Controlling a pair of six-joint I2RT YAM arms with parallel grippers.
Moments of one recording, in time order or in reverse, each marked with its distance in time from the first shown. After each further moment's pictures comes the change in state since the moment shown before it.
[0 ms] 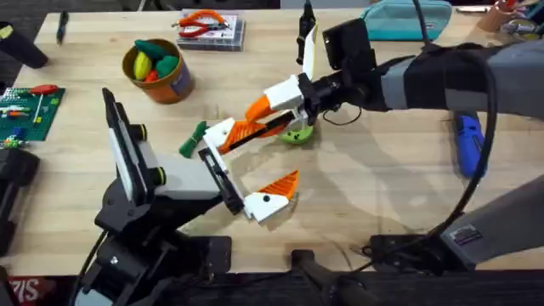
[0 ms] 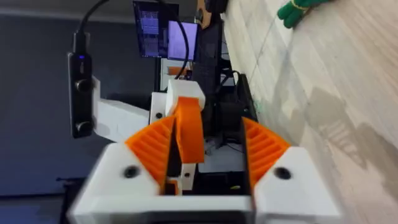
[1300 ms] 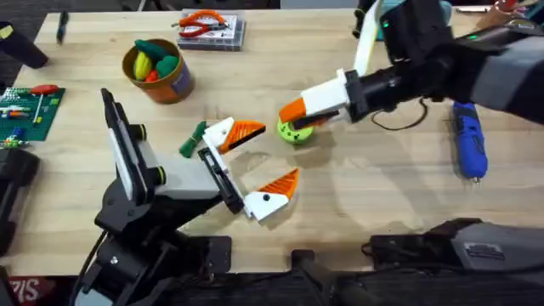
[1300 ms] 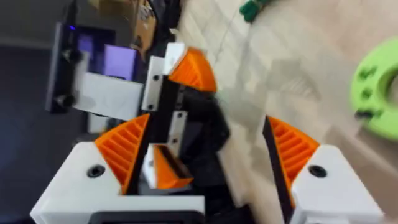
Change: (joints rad) left arm 0.000 0.000 0.000 0.000 -0.009 0.000; right arm -0.131 -0.354 0.000 -0.658 0.242 -0.492
